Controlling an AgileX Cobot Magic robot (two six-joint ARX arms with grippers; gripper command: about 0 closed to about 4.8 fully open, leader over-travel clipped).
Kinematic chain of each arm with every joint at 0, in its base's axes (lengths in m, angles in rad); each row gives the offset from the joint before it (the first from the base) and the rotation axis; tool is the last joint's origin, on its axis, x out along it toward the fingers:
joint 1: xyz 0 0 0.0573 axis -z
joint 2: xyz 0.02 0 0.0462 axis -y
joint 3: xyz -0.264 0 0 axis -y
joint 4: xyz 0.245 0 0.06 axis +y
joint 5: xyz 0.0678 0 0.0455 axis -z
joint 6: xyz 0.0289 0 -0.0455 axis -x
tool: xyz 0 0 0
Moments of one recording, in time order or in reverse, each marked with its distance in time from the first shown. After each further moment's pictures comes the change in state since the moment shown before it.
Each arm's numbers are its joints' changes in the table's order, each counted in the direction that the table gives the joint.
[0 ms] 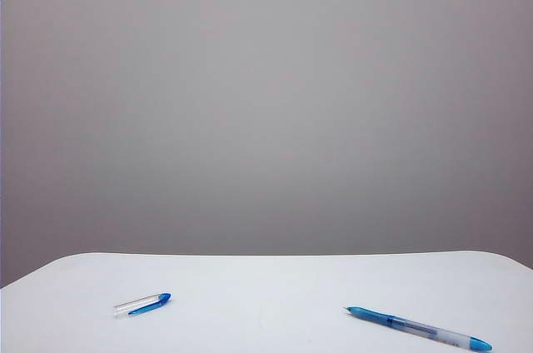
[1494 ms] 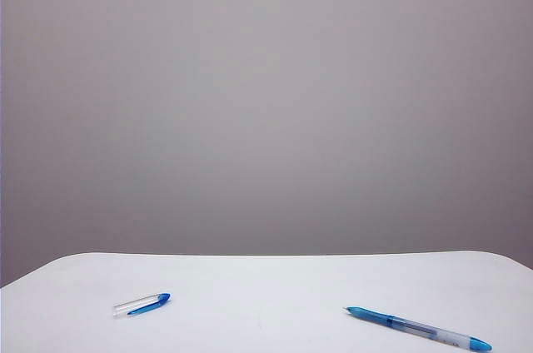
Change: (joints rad) left arm 0.260 0.006 -0.248 -0.138 -0.282 -0.177; right arm 0.005 0.000 -0.185 -0.022 0.089 0.066
